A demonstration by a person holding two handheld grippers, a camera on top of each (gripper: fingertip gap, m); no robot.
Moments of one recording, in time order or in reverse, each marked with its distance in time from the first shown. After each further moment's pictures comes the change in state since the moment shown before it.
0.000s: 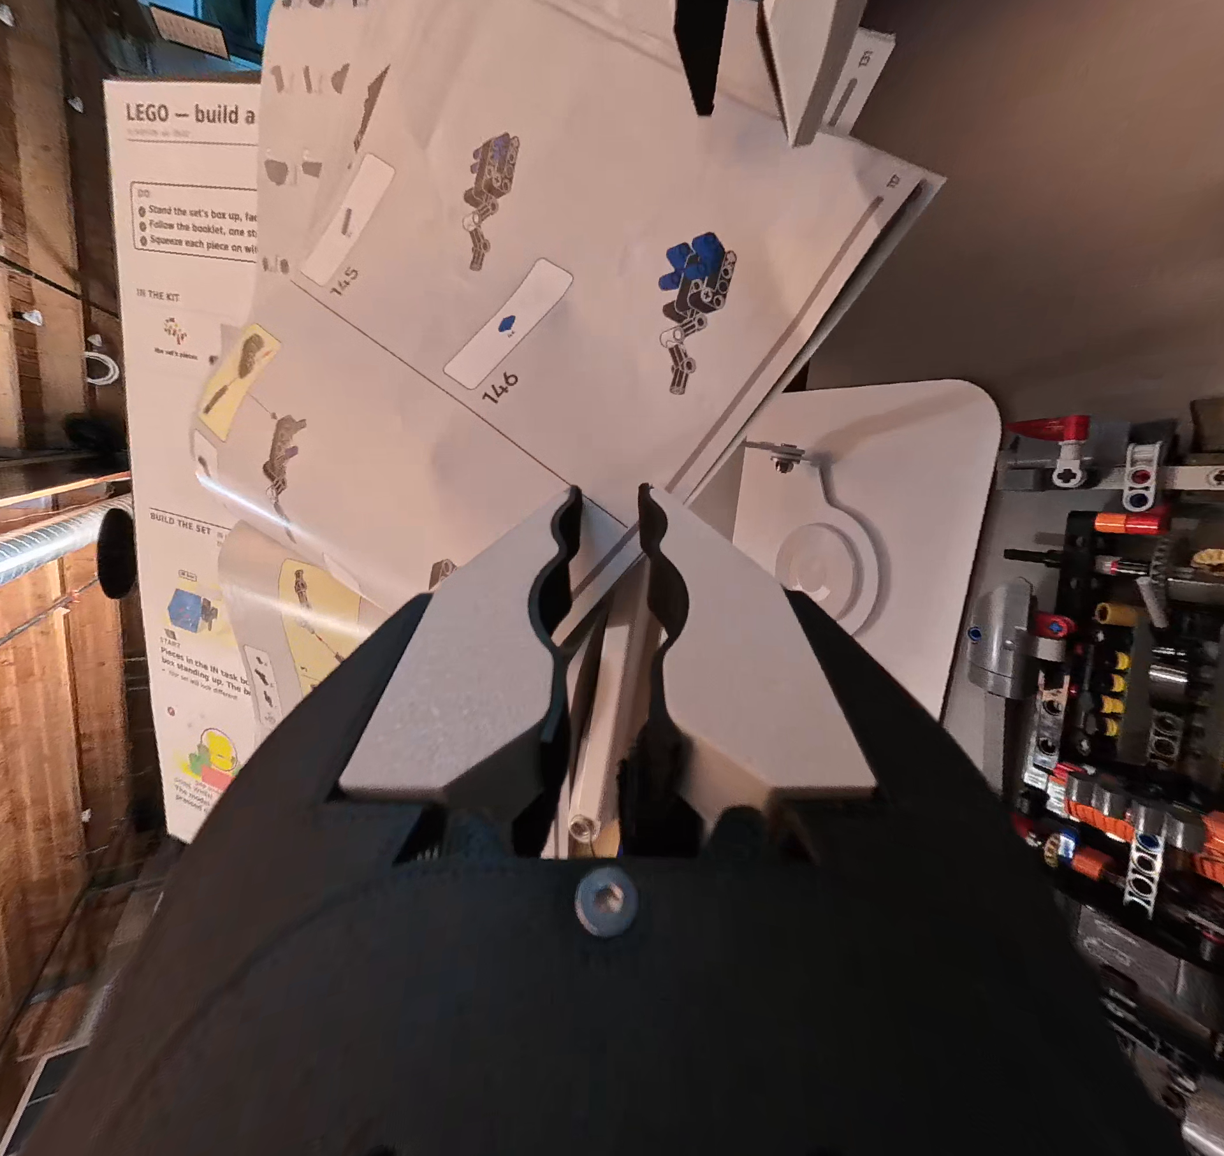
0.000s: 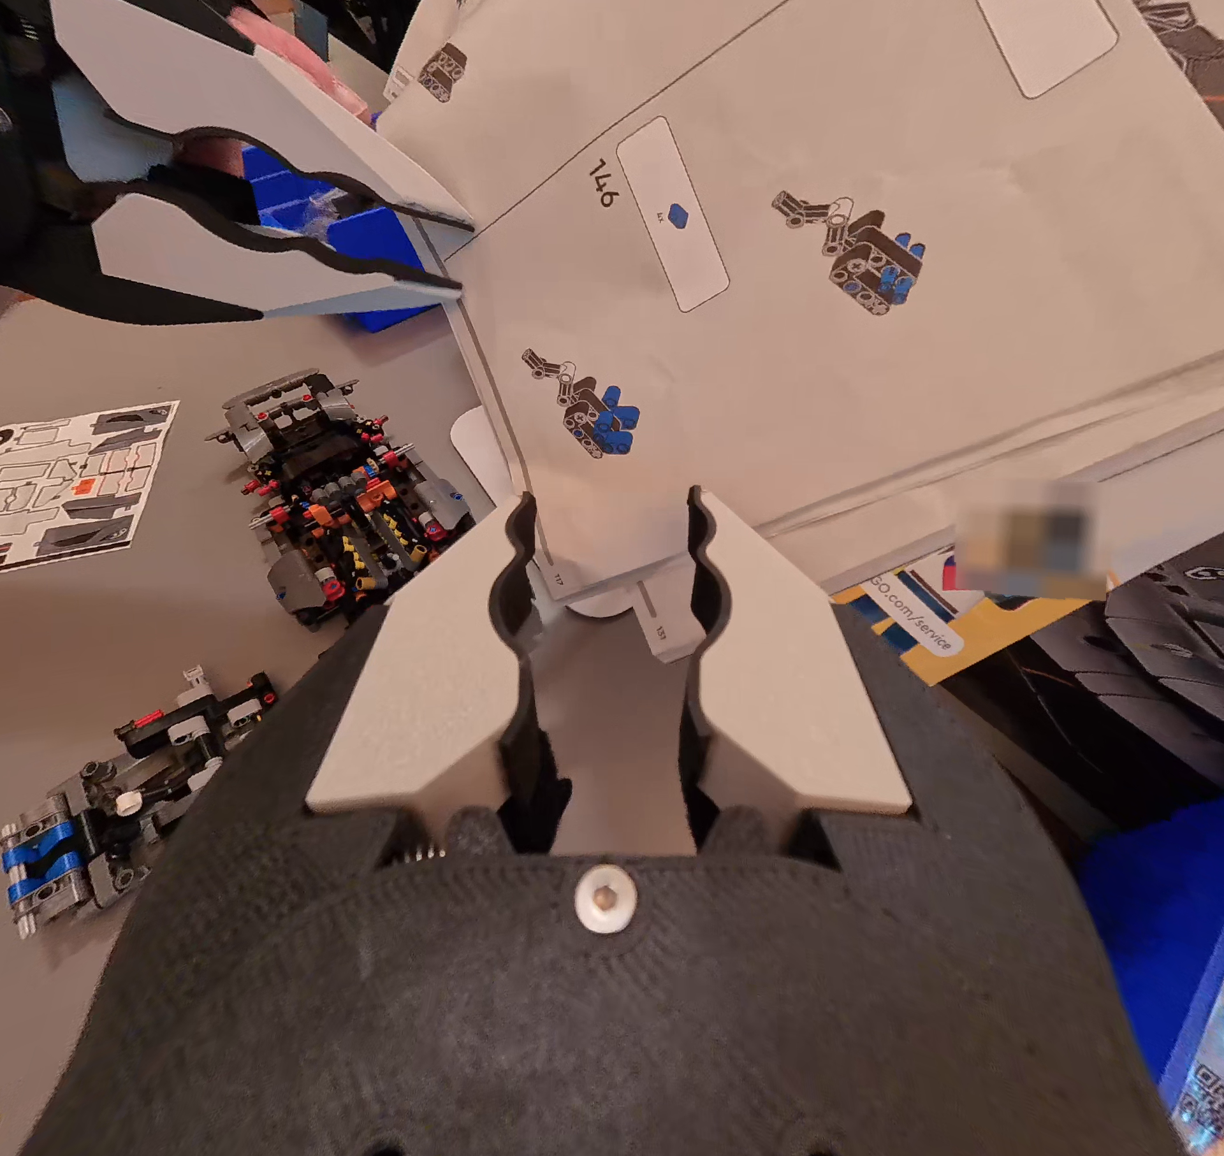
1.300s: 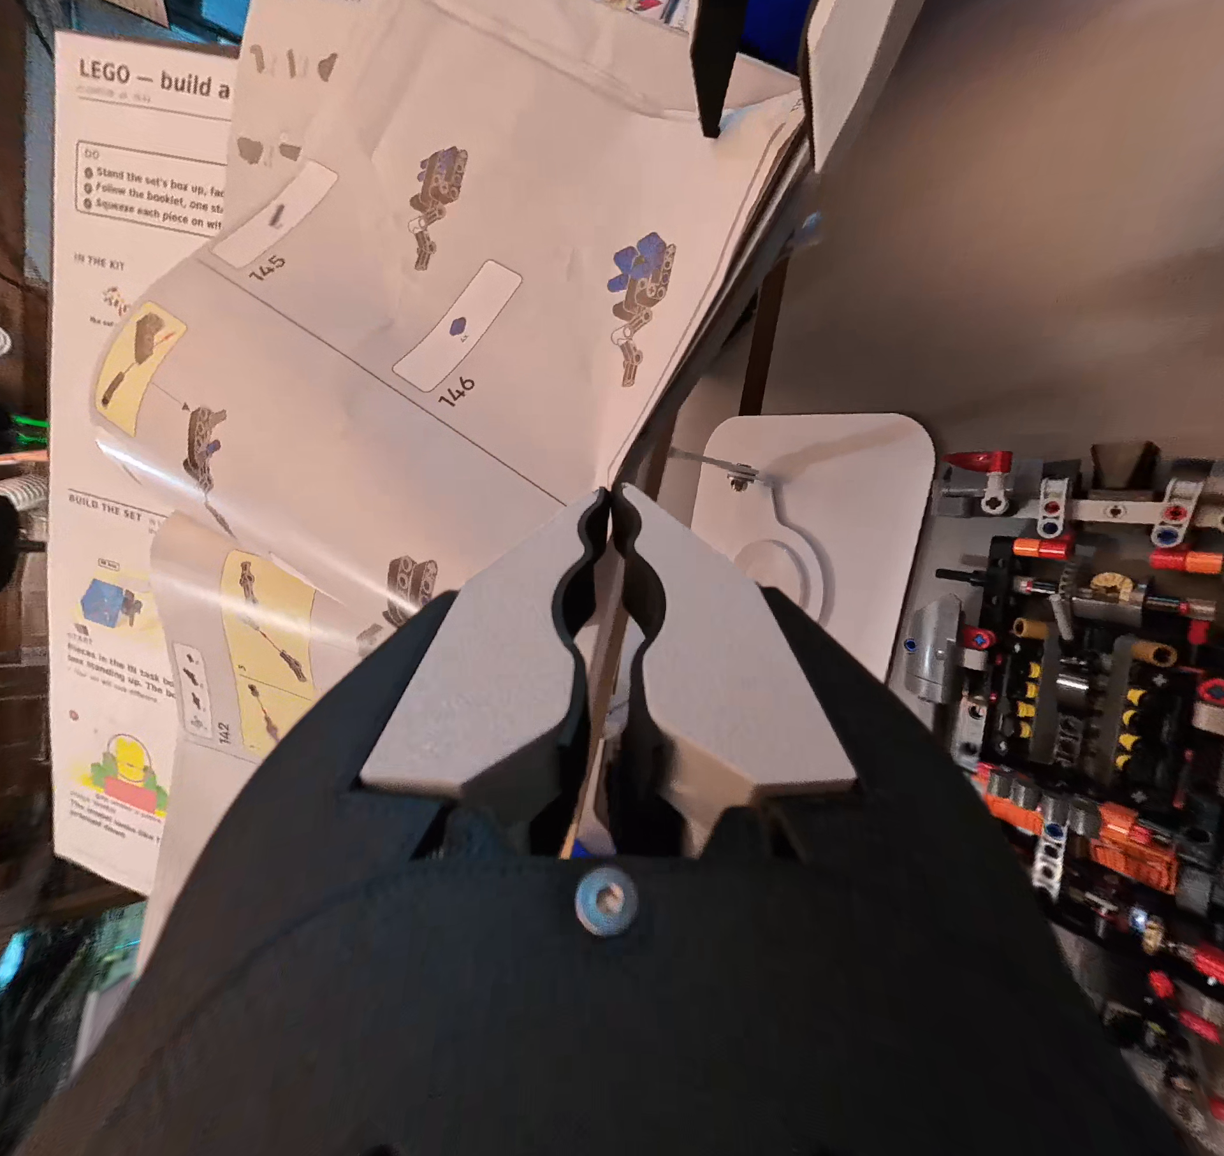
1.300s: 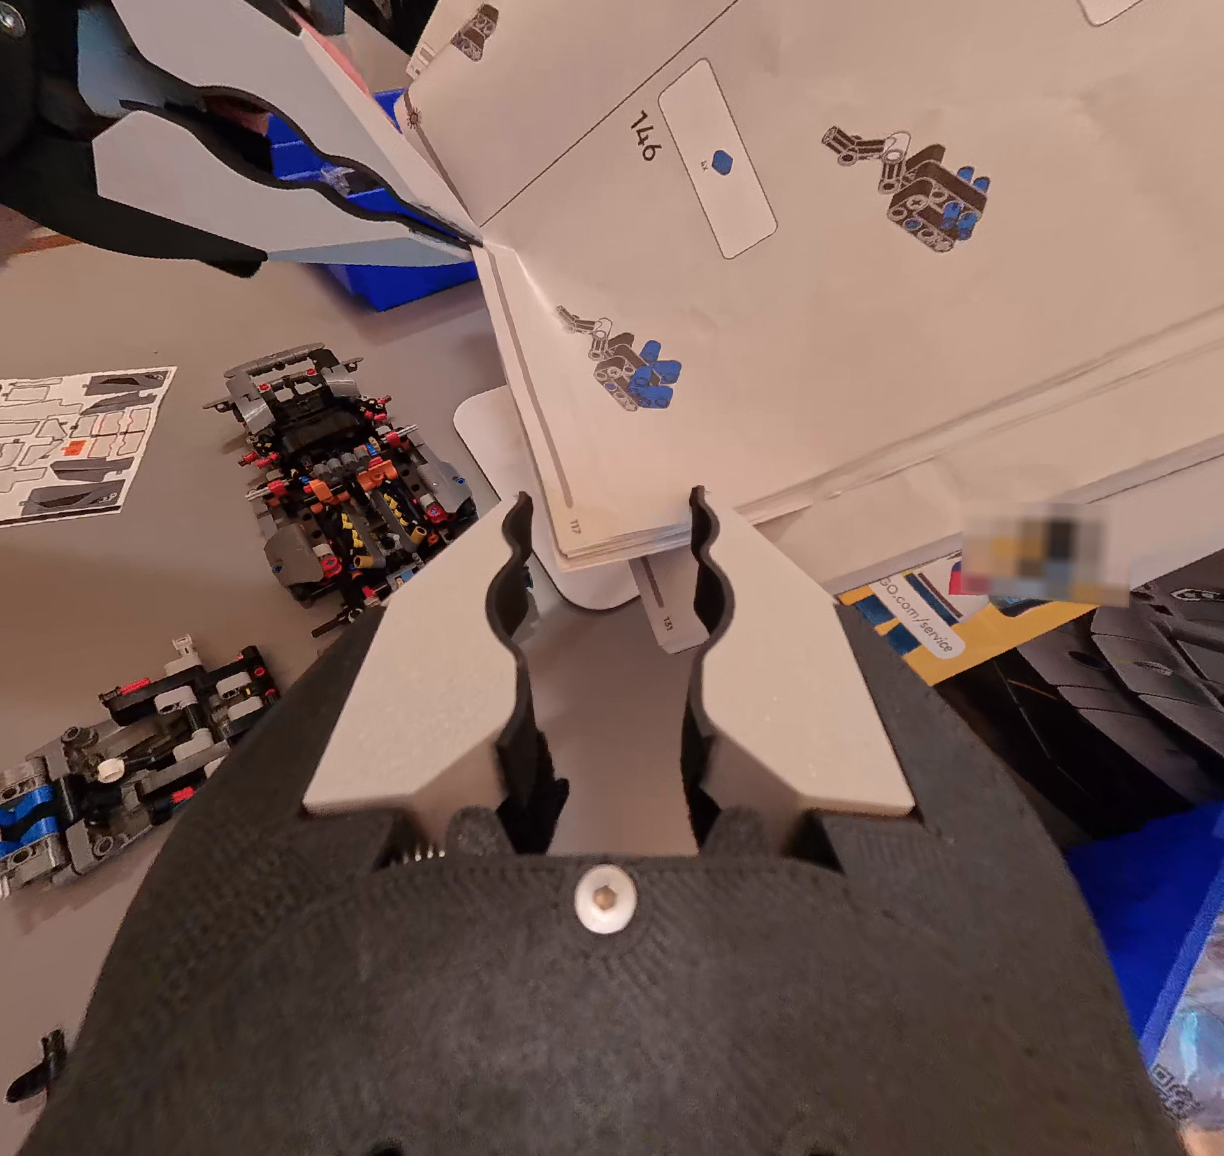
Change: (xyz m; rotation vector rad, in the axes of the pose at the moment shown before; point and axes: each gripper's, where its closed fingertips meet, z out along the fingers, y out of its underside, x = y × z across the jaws) left arm 0.004 -0.002 -0.004 0.031 0.071 -0.100; right arm -0.006 0.003 -0.004 -0.004 -0.010 -0.062
